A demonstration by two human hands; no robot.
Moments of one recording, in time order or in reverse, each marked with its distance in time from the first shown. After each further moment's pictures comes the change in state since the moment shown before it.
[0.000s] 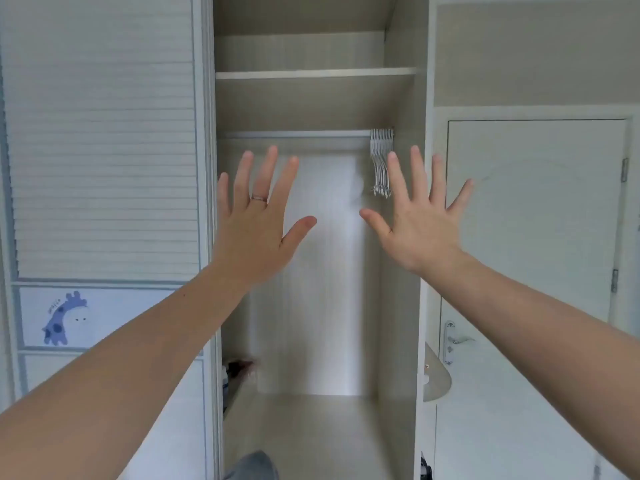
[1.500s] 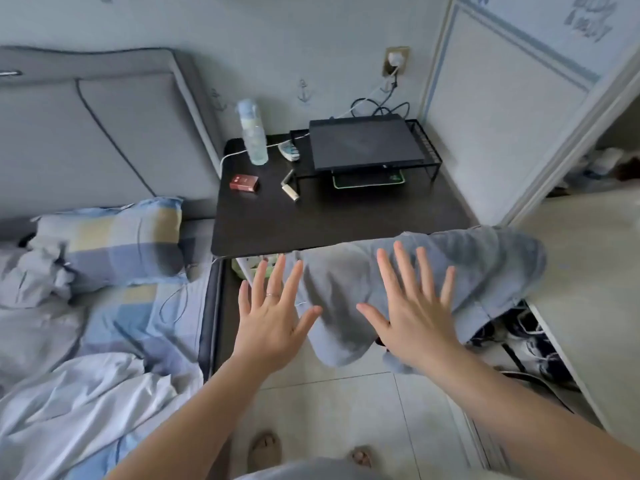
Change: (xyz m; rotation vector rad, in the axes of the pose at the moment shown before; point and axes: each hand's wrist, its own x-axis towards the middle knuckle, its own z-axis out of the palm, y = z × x) left_hand -0.497 0.211 -0.028 0.625 -0.801 -1.545; right_hand -0.393 -0.112 0.238 0.785 -0.949 -1.270
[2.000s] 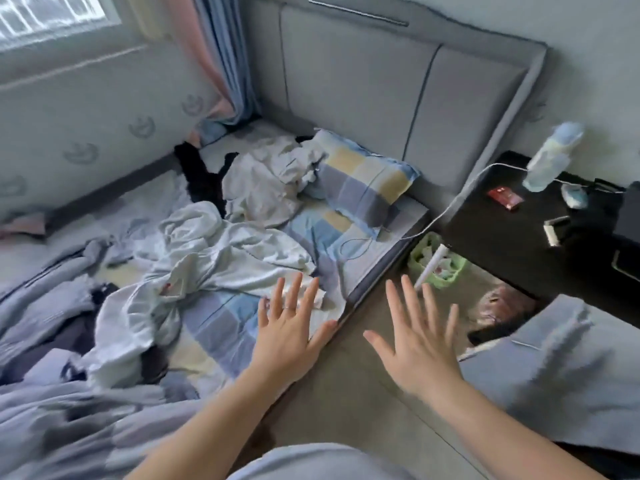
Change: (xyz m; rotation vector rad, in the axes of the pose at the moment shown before) left_hand -0.271 -0.190 -0.019 -0.037 0.165 -0.781; right_hand -0.056 -0.288 0.071 -0.009 -0.217 -0.741
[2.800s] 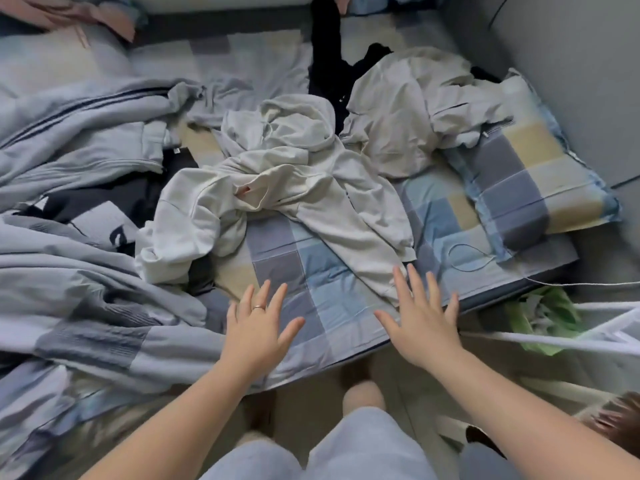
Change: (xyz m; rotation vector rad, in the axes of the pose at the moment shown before) left_hand 0.022 -0.296 0.096 -0.239 -0.283 -0.631; right_hand 0.247 -0.221 0.146 -0.315 -0.440 -0.310
